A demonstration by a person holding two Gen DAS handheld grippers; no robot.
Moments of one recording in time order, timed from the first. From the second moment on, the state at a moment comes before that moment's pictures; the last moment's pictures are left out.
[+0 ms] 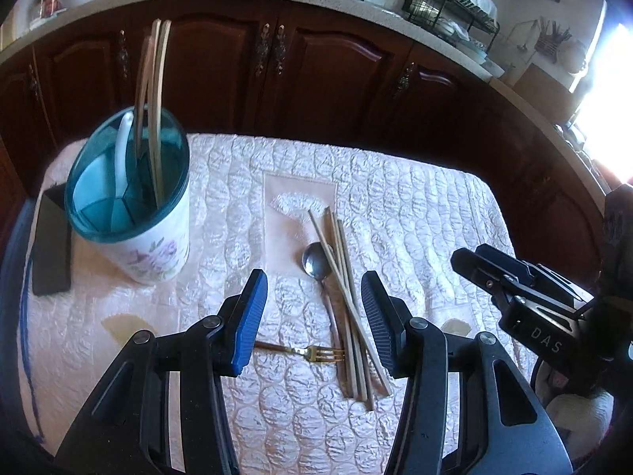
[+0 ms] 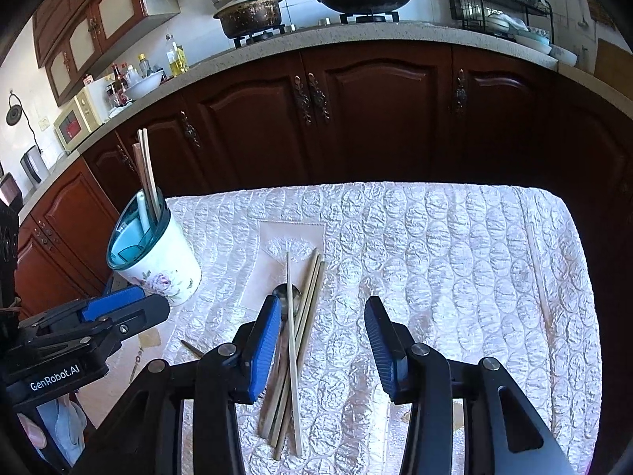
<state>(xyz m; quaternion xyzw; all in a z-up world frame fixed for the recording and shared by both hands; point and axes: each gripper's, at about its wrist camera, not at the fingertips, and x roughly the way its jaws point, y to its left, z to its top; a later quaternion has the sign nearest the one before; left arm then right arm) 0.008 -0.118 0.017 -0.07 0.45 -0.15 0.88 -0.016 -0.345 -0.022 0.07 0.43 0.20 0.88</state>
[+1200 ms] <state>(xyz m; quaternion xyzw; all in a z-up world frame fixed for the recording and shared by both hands) 0.026 -0.034 -0.092 -0.21 0.57 -0.08 0.79 0.115 -0.249 -0.126 0.05 0.55 0.29 0.78</state>
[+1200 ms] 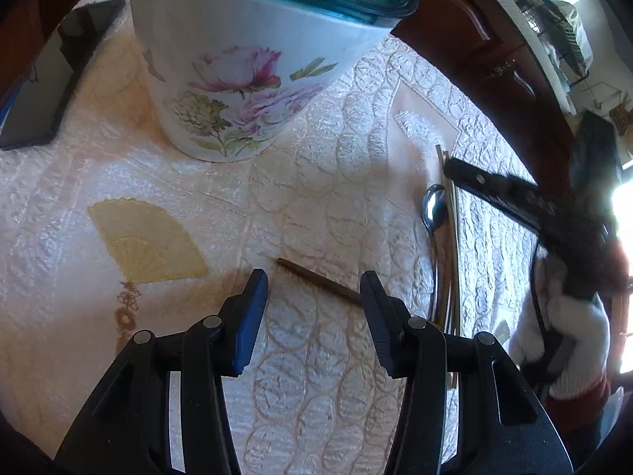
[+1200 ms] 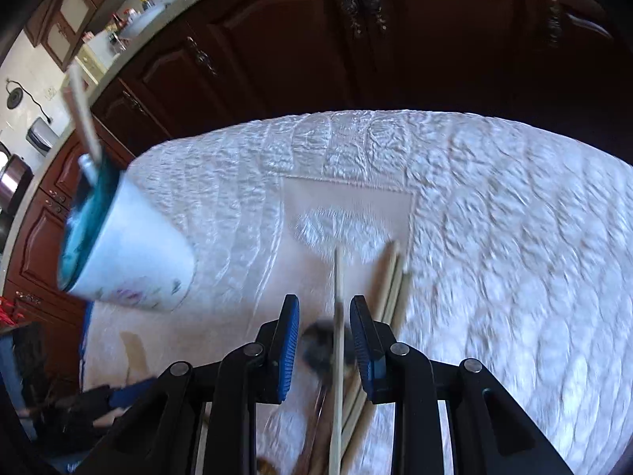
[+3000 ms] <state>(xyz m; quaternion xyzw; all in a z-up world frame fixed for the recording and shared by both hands) 0.028 -0.071 -0.016 -0.12 0.49 -0.16 0.85 0.040 -0.340 0.017 0.12 0.42 0.34 0.84</state>
